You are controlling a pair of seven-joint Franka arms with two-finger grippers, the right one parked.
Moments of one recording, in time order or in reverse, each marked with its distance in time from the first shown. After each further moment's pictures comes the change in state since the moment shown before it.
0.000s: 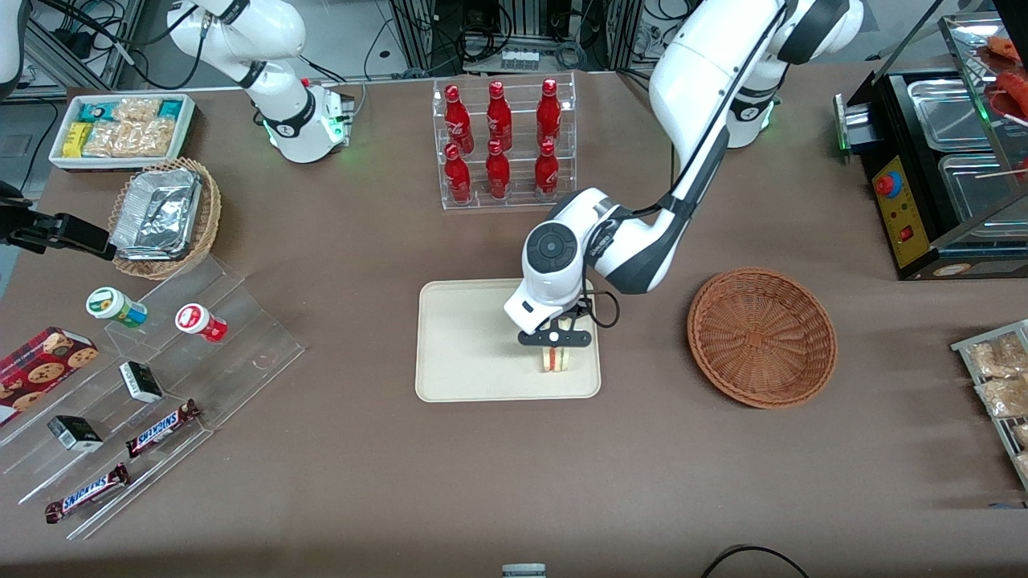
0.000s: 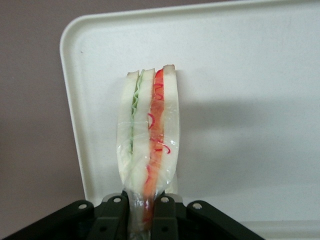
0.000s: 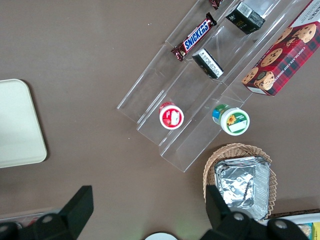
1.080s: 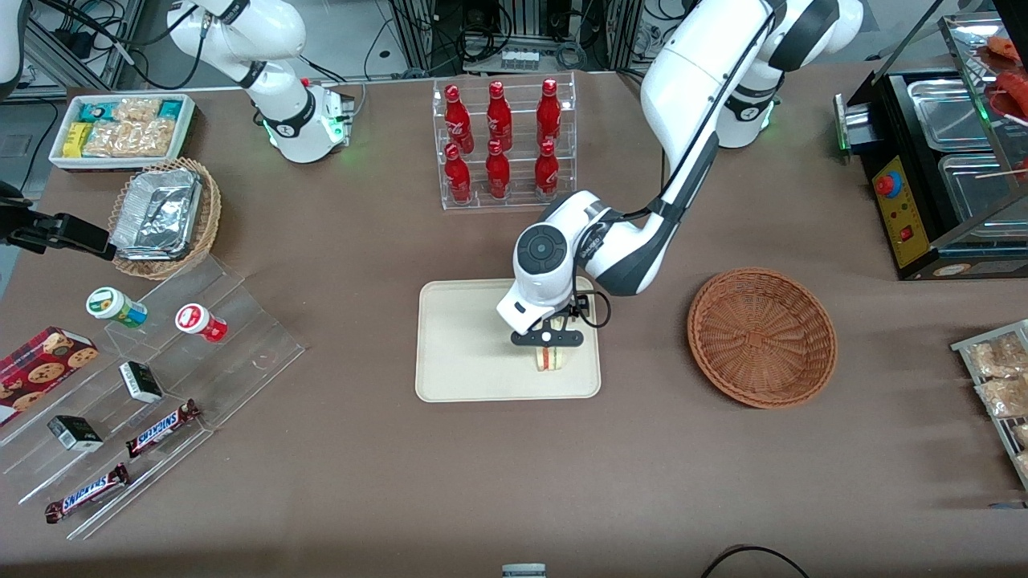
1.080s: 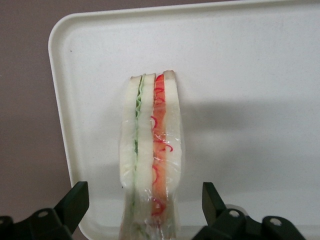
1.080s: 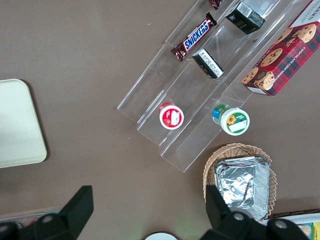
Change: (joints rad) arm -0.011 0.020 0.002 0.032 0.000 0.000 -0.029
